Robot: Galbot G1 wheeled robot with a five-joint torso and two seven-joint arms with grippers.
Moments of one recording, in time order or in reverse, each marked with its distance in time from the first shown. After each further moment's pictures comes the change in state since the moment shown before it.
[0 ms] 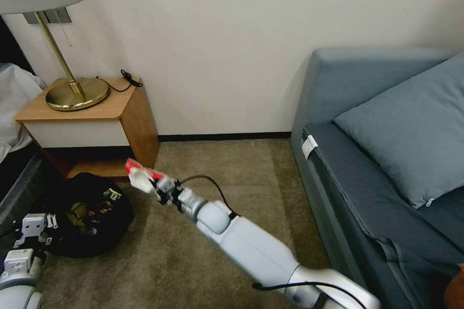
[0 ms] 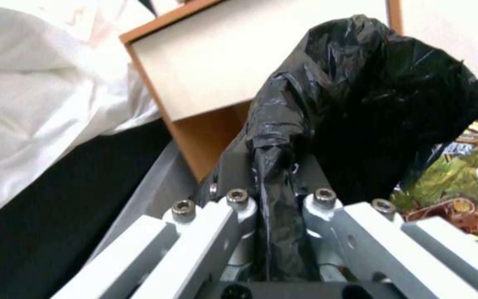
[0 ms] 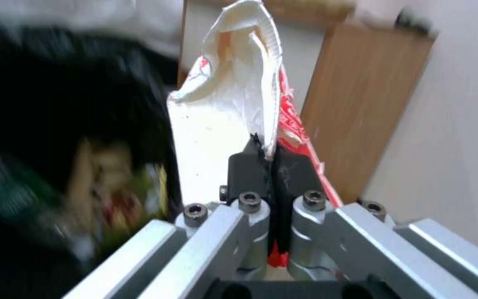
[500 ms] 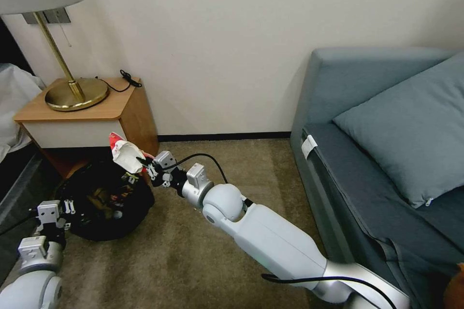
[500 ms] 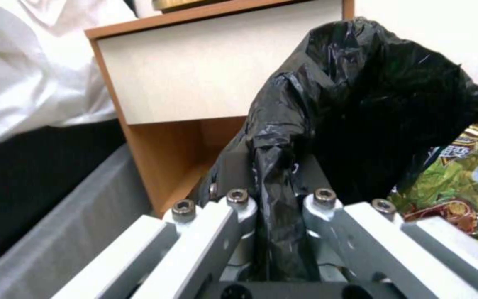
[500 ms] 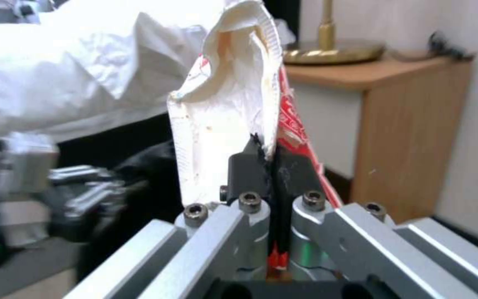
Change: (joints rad) left arm -0.047 -0.055 0.064 -0.063 -0.145 0.023 -0.003; right arm -0.031 -0.102 -0.004 0.316 0.318 -0.151 0.004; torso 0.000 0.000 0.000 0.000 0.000
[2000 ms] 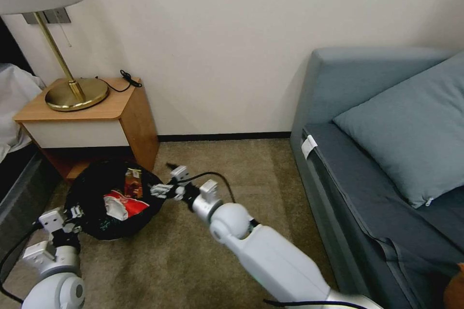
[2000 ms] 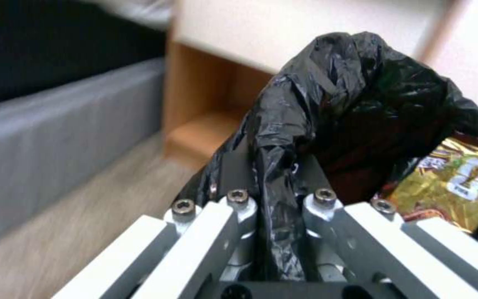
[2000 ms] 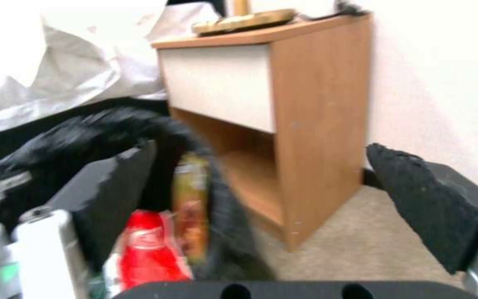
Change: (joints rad) left arm -0.018 -0.178 -0.051 -0.025 -0.287 0.079 -0.134; right arm -0.158 -0.022 0.168 -0.053 -0.098 0.080 -0.006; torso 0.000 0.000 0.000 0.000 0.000
